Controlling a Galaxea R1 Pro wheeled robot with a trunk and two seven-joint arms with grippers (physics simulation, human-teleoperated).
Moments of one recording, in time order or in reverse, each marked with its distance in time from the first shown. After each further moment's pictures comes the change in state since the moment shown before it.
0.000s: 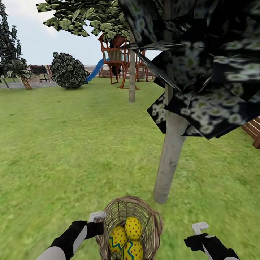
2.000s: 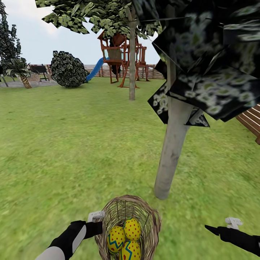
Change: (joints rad) left arm 0.000 0.003 0.034 0.000 -0.007 -0.001 0.000; right arm 0.001 -0.261 -0.442 -0.109 0.004 -0.010 0.808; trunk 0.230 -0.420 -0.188
